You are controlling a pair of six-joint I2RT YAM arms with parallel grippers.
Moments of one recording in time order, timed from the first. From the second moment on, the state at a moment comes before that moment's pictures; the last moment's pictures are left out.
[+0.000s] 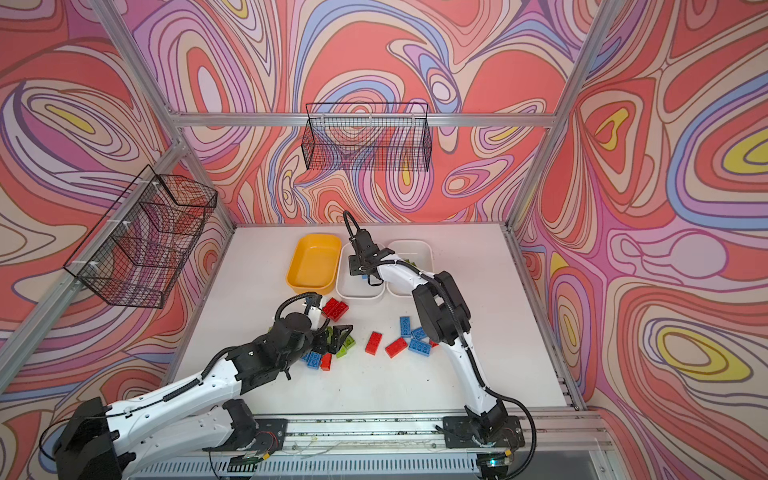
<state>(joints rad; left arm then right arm) -0.84 0.95 0.54 -0.16 -0.27 -0.40 0.59 2.27 1.84 -0.41 0.08 0.37</state>
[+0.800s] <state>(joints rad) -0.88 0.84 0.45 -0.14 -0.13 -0.50 0.64 1.42 0.84 -0.38 0.16 0.49</state>
